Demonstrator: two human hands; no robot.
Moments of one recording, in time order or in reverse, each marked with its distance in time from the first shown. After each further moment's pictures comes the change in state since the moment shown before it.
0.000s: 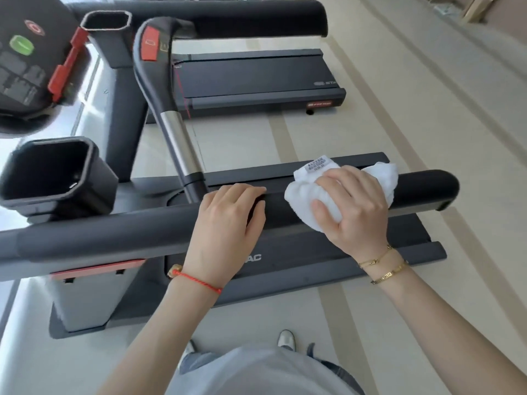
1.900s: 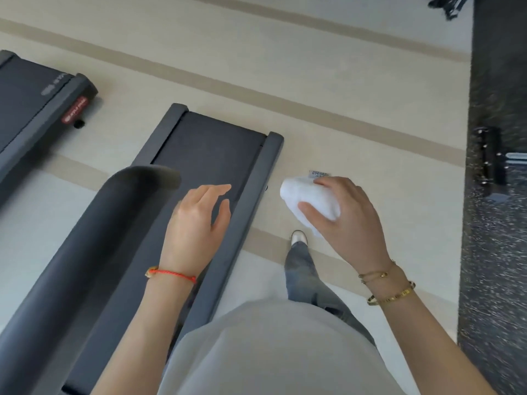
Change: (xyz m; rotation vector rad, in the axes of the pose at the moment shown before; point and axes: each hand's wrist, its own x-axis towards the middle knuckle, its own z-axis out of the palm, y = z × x) left_hand 0.065 0.232 0.219 -0.295 -0.528 0.697; right_hand -0.219 0.092 -0.224 -0.269 -0.052 1.388
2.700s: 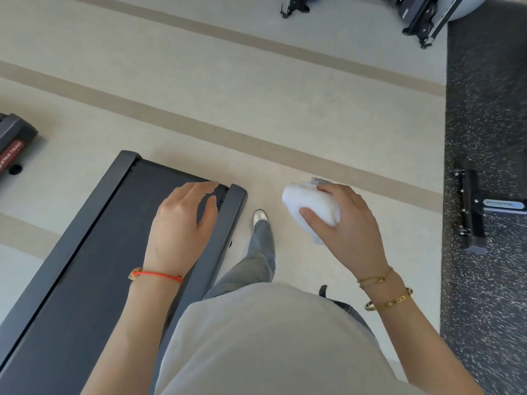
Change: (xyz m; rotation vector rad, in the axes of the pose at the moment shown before) left_hand 0.360 0.091 0.140 -0.069 0.029 0.001; right_hand 0.339 0.181 -0.055 0.007 -0.020 0.127
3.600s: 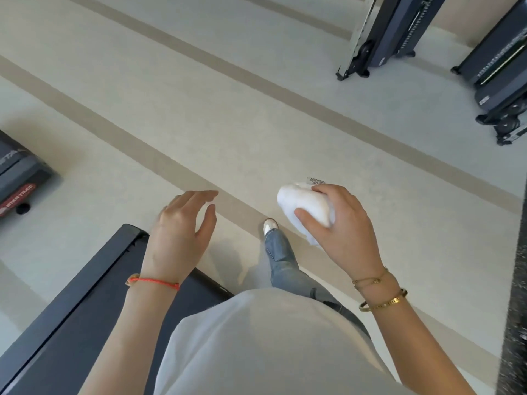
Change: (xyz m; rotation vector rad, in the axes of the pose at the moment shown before) left_hand 0.534 -0.105 0.066 0.073 0.115 -0.176; right_hand 0.609 -0.055 0.079 0.063 -0.117 -0.250
